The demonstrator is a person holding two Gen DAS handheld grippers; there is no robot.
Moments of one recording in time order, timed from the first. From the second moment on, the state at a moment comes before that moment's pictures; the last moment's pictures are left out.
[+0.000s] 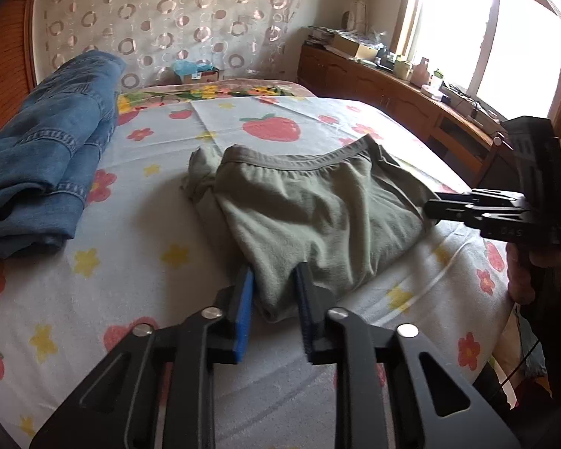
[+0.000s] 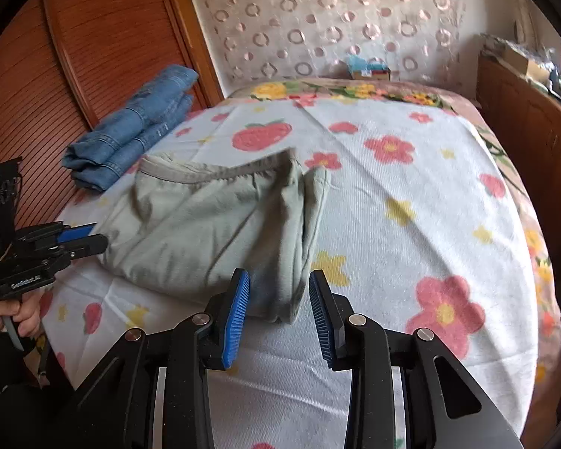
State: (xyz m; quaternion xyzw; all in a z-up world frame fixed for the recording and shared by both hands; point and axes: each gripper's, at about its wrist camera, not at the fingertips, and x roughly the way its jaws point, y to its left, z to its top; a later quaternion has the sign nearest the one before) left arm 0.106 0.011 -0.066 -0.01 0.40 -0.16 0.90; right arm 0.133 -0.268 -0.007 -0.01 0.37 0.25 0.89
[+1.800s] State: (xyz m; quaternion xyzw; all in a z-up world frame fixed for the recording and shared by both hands) left arm 0.103 0.024 -0.056 0.01 0.41 -0.13 0.90; right arm 0.091 -0.263 0.002 -0.03 0.35 0.26 0.90
